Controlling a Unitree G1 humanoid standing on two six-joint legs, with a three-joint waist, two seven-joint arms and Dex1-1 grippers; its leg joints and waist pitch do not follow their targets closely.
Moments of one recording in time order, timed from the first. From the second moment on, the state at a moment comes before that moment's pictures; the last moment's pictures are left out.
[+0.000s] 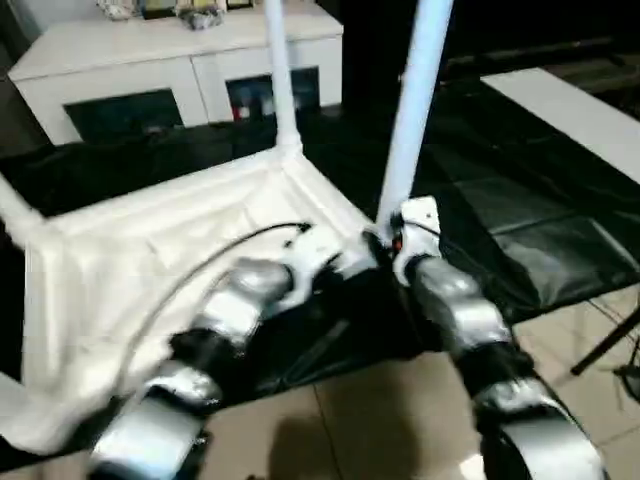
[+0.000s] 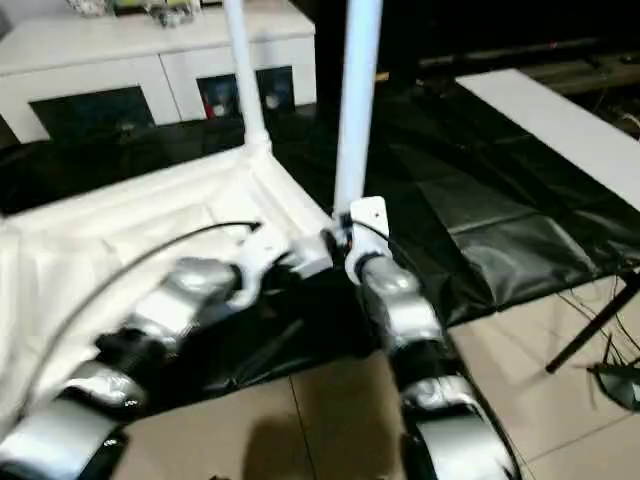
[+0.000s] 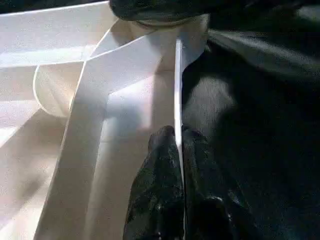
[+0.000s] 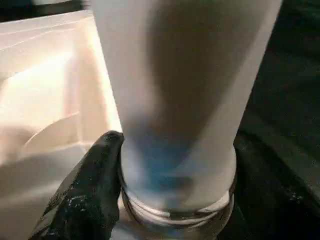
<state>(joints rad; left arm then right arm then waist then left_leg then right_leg) -0.70 0.11 -0.28 0.72 0.11 0.27 -0.63 -0.67 -0.02 -0.02 0.77 0.08 0.17 0.06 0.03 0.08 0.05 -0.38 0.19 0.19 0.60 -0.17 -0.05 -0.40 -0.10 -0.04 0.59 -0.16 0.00</state>
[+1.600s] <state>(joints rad) -0.50 0.42 -0.32 0.48 -0.01 0.07 -1.18 -0.49 -0.46 0.26 0.35 0.14 0.26 1.08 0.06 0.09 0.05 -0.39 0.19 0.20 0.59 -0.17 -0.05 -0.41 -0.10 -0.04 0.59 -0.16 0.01</state>
